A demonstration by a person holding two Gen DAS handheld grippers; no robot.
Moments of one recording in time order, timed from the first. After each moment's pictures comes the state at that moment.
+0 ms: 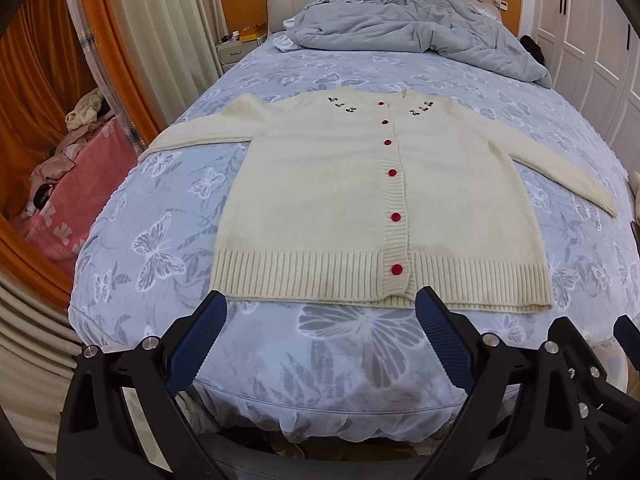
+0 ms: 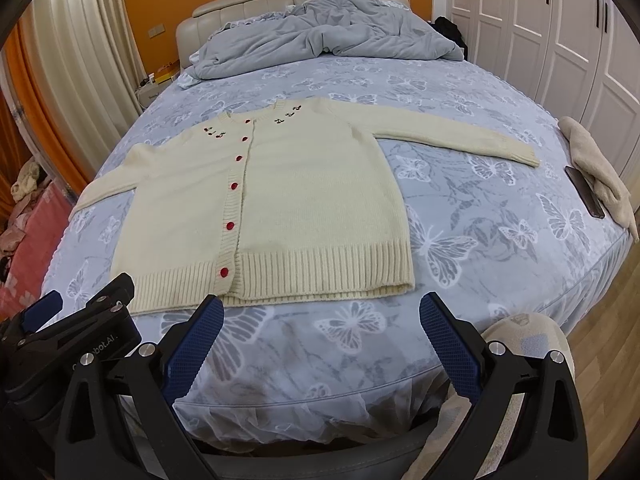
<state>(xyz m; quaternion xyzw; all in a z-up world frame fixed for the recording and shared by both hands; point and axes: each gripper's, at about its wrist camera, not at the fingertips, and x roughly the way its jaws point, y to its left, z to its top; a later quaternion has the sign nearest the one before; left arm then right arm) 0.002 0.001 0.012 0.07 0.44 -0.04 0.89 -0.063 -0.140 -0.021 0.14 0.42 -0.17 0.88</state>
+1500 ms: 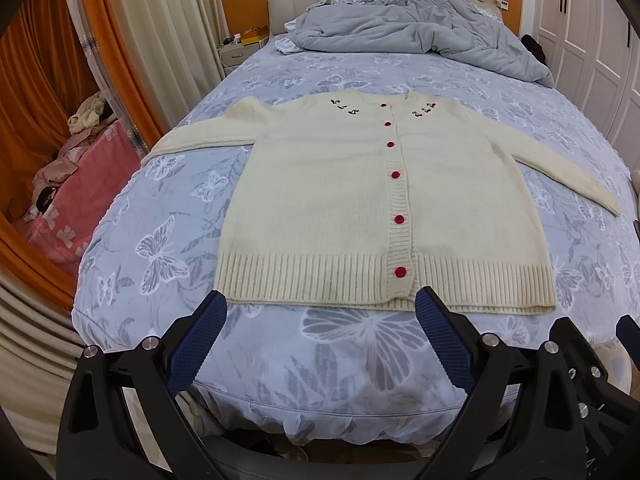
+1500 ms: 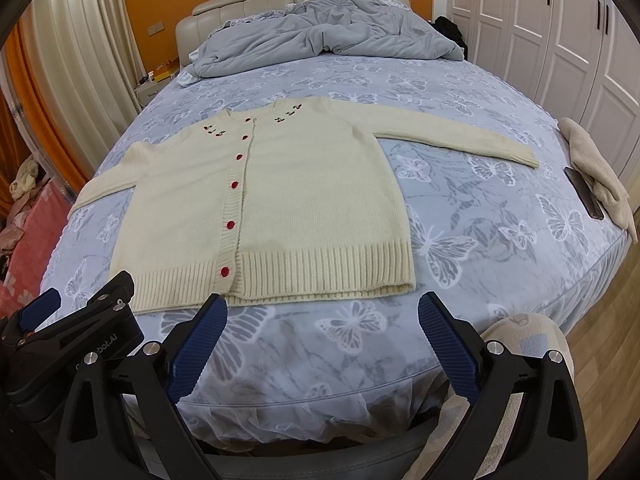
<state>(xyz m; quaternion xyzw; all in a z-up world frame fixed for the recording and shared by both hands) 0.005 0.005 0.012 0.07 0.44 -0.03 0.89 -0.062 -0.137 -0.022 0.14 0.42 -0.17 0.88</state>
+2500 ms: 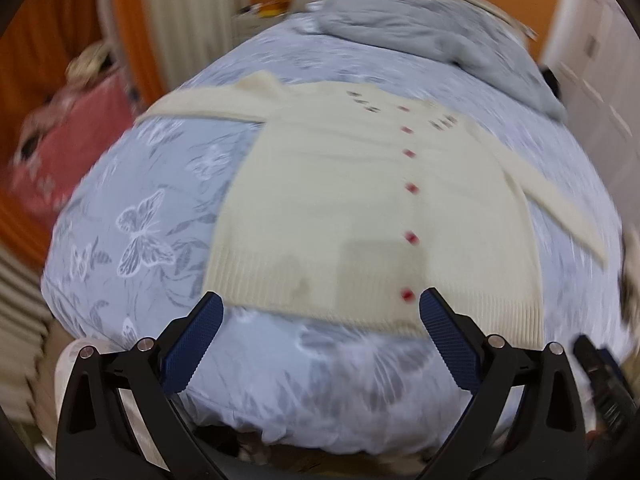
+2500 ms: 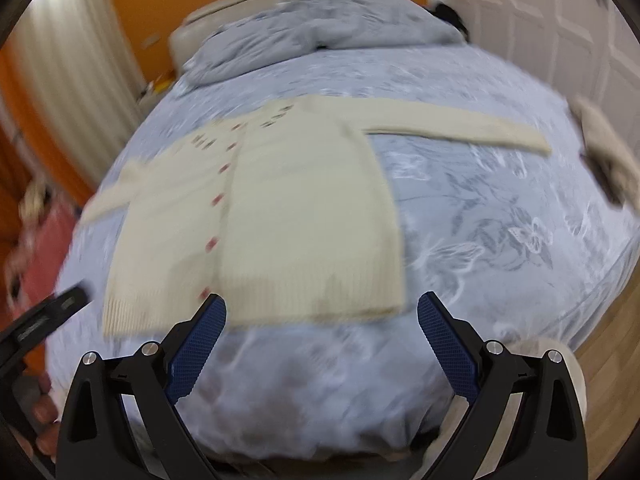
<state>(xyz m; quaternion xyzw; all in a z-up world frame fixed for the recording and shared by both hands) 0.060 0.058 0.005 -0.04 0.48 -0.02 0.88 -0.047 -0.218 -0.041 0.21 0.41 -0.15 0.88</state>
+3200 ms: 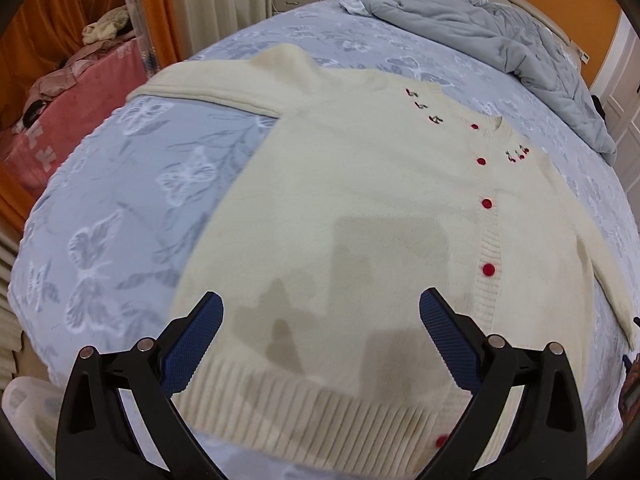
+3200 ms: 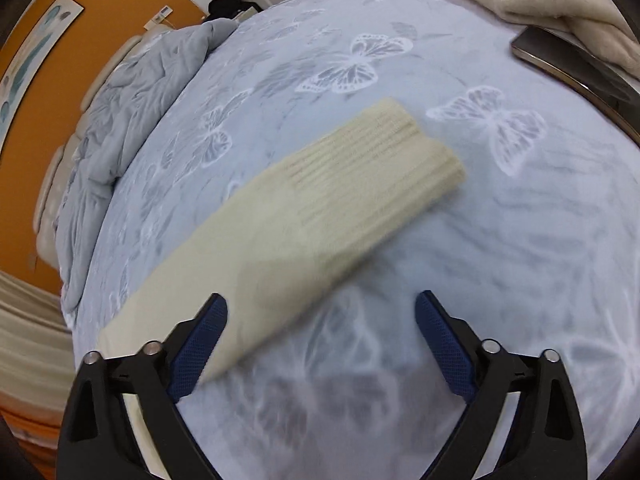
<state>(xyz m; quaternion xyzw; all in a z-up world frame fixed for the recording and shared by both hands) 0.189 0.040 -0.073 -0.06 0.50 0.03 0.86 0.055 -0.619 -0.172 0.47 0.33 -0.33 0.75</state>
